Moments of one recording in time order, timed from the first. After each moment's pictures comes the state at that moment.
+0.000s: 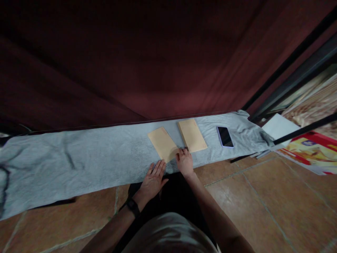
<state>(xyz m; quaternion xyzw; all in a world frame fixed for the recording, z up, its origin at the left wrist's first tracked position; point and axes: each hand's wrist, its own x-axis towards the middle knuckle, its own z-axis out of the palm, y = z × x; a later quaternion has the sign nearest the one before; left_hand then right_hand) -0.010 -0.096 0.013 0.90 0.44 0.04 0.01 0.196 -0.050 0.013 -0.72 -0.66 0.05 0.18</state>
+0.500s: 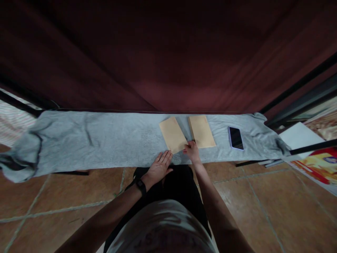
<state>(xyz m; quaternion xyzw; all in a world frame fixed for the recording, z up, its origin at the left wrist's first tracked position) -0.006 -0.095 0.011 0.90 0.44 0.05 0.04 0.209 -0.017 0.000 -0.66 -0.42 0.42 0.46</state>
